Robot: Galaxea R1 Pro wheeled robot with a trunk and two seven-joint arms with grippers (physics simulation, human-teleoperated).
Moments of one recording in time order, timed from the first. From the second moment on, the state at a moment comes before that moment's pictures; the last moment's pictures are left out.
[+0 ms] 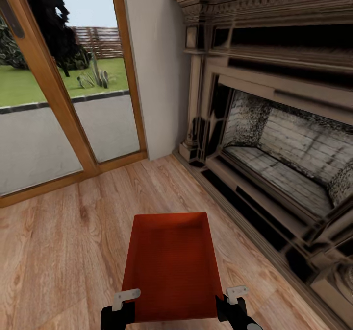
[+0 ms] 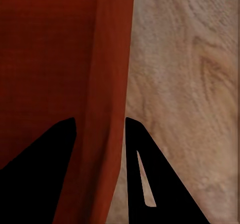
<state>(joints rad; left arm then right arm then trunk) -0.07 -0.17 -0.02 -0.97 -0.05 0.08 0.30 -0.27 0.08 -0.07 -0.59 0.17 -0.07 0.09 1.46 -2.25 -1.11</state>
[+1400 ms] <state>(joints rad) -0.07 -0.17 -0.02 -0.97 -0.05 0.08 0.30 -0.27 0.08 -0.07 -0.59 0.17 -0.07 0.09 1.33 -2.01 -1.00</state>
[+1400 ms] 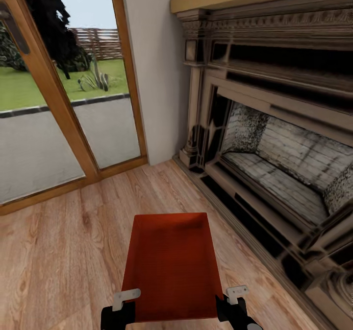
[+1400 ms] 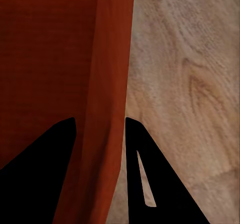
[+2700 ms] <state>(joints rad) -0.07 -0.17 -0.02 -0.97 -0.05 0.09 0.30 -0.27 0.08 -0.07 -0.59 0.17 -0.06 0.09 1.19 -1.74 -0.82</state>
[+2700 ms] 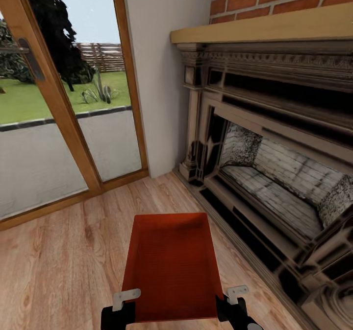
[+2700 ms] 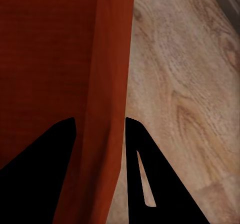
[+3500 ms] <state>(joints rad) -0.07 -0.17 -0.02 -0.97 -0.05 0.08 0.30 -0.27 0.08 -0.07 -0.59 0.17 -0.06 0.09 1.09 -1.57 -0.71</state>
